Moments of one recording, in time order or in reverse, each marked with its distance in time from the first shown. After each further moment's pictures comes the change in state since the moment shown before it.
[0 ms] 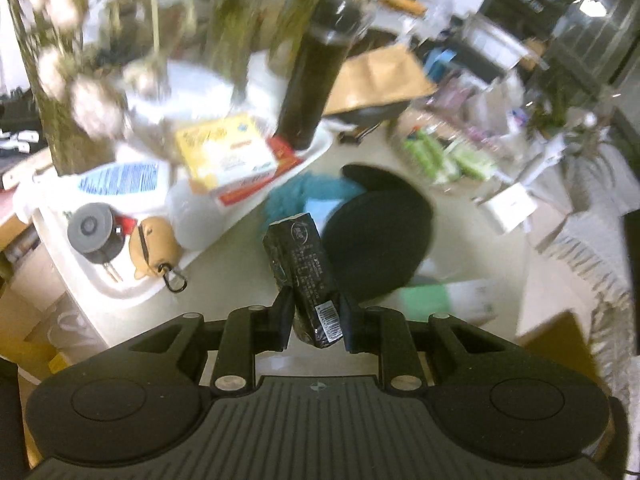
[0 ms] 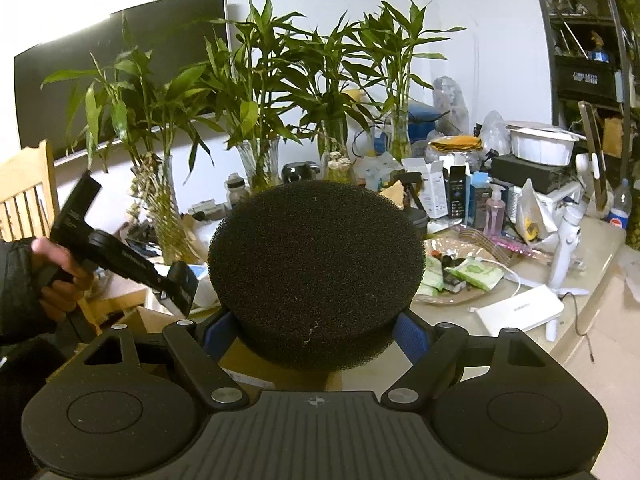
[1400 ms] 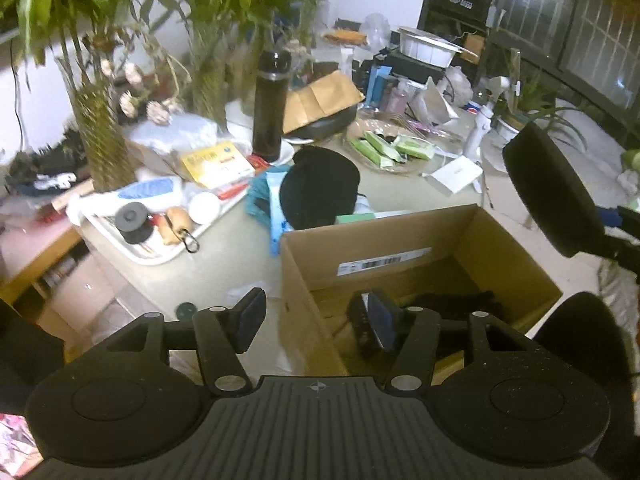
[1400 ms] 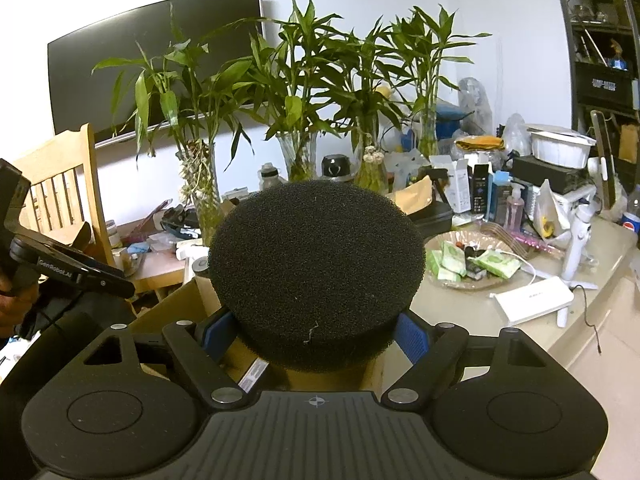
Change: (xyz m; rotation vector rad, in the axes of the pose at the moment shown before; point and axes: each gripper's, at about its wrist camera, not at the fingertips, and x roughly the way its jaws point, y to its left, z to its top) left arm -0.121 -0.056 -0.115 0.180 -0.150 0.039; right arm -0.052 0.033 -0.015 -0.047 0.028 0.064
